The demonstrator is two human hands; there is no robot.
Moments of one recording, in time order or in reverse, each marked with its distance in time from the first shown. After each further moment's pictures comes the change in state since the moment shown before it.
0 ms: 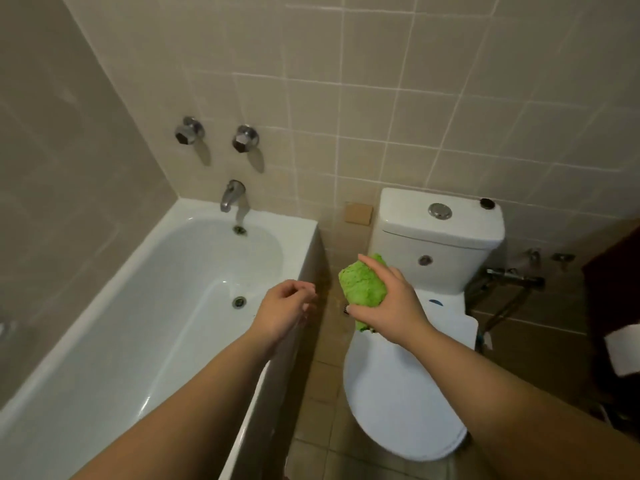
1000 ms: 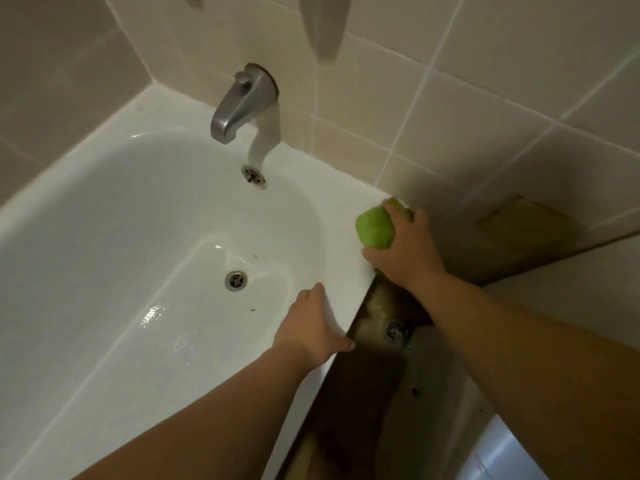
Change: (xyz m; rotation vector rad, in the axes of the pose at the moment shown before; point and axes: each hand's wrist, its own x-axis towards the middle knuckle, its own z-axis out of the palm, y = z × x) left_hand 0.469 -0.205 -0.068 0.700 -0.013 -0.187; right_hand 0.493 0.230 0.290 -0.482 -0.225 0.041
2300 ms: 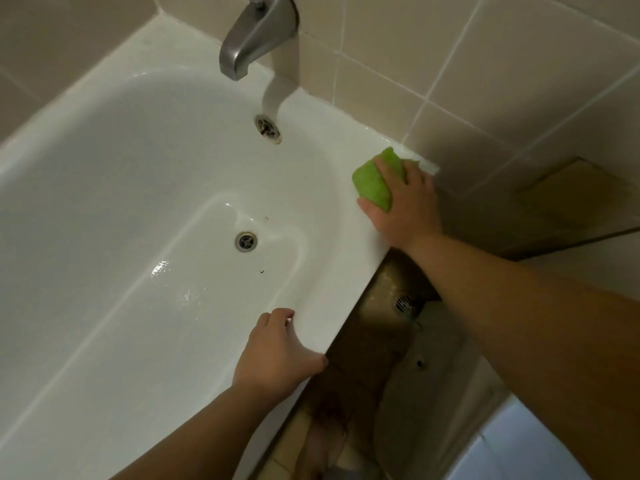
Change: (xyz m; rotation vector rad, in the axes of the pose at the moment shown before) left_hand -0.065 -0.071 0.028 -0.117 0.112 -0.188; right_hand 0.042 0.012 0.053 -0.268 0.104 -0.308
